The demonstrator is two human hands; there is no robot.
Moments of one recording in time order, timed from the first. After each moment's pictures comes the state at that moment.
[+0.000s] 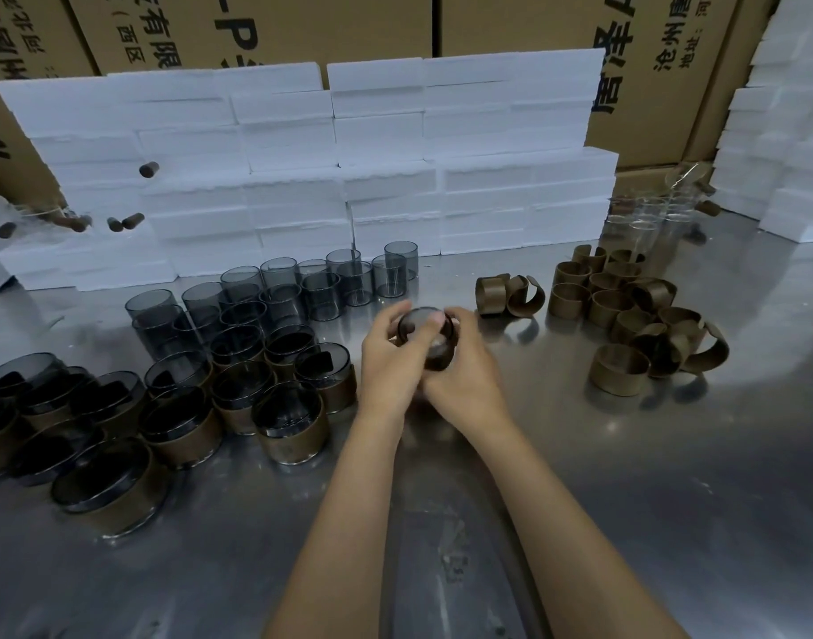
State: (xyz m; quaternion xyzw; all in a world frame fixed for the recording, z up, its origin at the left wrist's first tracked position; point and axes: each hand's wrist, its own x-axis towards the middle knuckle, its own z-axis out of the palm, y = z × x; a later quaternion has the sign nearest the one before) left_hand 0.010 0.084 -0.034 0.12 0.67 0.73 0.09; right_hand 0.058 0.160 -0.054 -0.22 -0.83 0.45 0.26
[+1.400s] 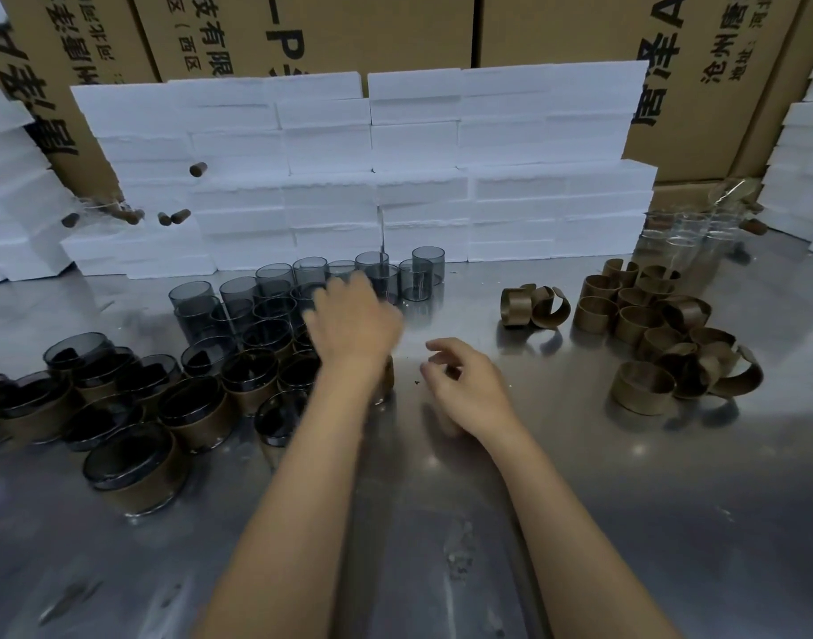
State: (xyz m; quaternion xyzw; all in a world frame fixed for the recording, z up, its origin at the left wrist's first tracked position) left_hand -0.025 0.051 0.019 0.10 0.96 0.24 -0.13; right_hand 0.051 0.161 -0.062 -0.18 -0.84 0.48 0.20
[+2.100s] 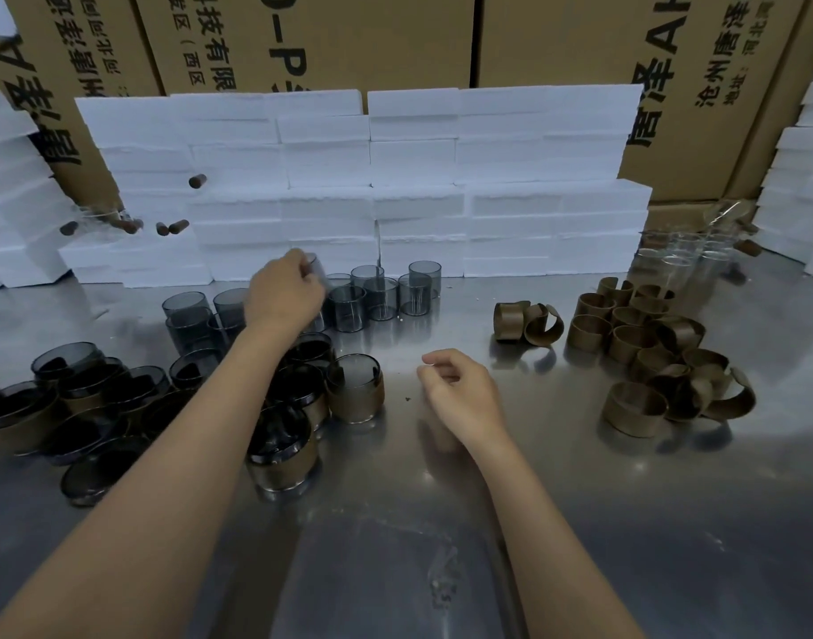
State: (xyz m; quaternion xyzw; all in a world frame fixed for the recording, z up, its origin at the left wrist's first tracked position) left_hand -0.102 0.008 0.039 0.13 0.92 0.32 -0.16; right_hand 0.040 0.167 -0.064 -0.21 -0.78 0.55 0.22
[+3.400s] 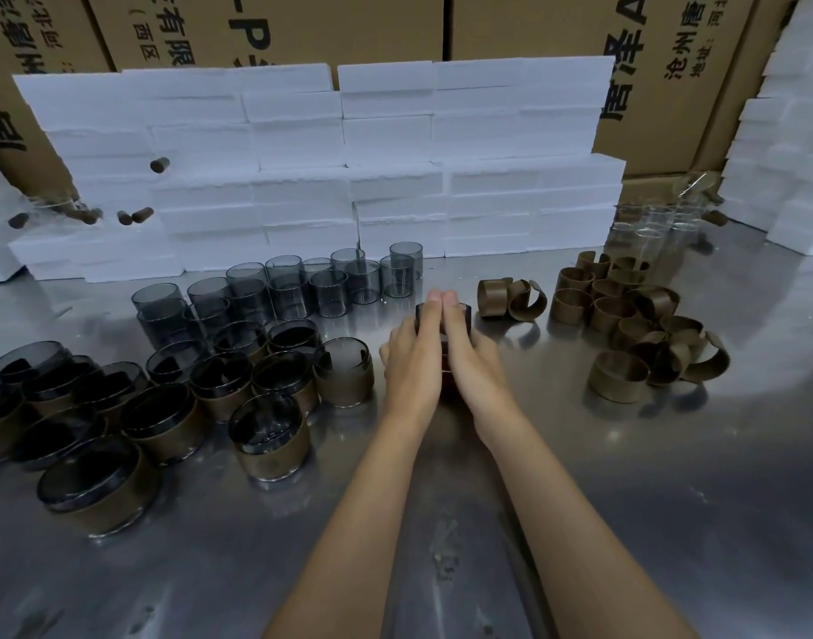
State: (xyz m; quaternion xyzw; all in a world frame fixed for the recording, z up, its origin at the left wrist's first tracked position) left_hand 0.029 0.103 -0.029 0.13 0.70 0.70 0.10; right_hand 0.056 0.168 -0.045 -0.20 -0.65 0.69 0.24
